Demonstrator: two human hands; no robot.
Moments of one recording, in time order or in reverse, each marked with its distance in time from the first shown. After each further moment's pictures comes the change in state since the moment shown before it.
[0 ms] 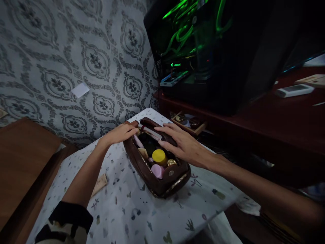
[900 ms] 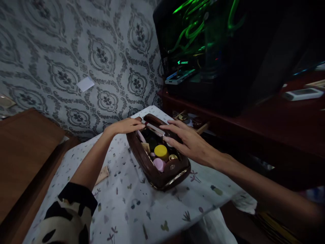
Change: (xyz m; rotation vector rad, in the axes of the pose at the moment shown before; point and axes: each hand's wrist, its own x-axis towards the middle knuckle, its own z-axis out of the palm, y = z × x) left_hand 0.010 0.000 -0.009 -0.112 -0.160 -0.035; right_hand -0.004 -0.005 -0.008 -0.041 -0.009 -0.028
